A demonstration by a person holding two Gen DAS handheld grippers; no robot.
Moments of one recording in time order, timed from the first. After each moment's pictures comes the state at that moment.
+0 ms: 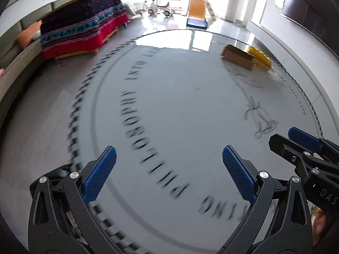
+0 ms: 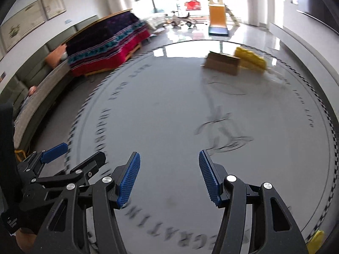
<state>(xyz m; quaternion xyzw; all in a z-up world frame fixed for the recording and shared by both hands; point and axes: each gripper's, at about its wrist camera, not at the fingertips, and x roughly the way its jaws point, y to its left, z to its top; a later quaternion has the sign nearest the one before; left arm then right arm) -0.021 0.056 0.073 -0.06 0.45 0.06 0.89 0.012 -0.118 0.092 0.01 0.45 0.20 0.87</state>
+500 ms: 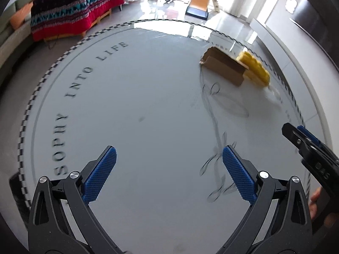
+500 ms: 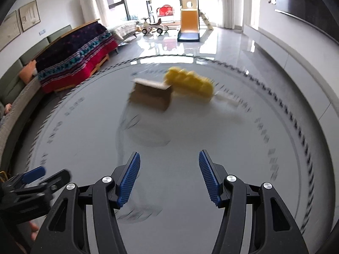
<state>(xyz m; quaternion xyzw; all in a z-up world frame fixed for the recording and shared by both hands) 0.100 0.002 0.066 -0.14 0.49 0.06 0.86 0.154 -0.218 0.088 -0.01 0.43 0.11 0.89</state>
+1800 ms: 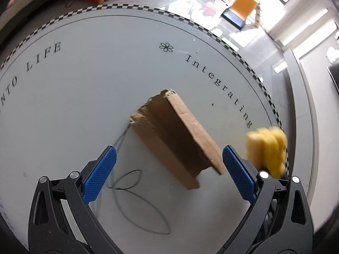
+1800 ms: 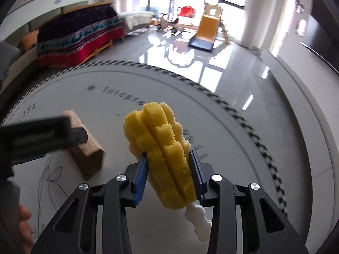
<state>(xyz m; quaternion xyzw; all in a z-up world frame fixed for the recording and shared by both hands) 0.305 -0.069 0.038 -0.29 0.51 0.17 0.79 0.307 -0.247 0.062 -0.12 0.41 0.15 0.89</state>
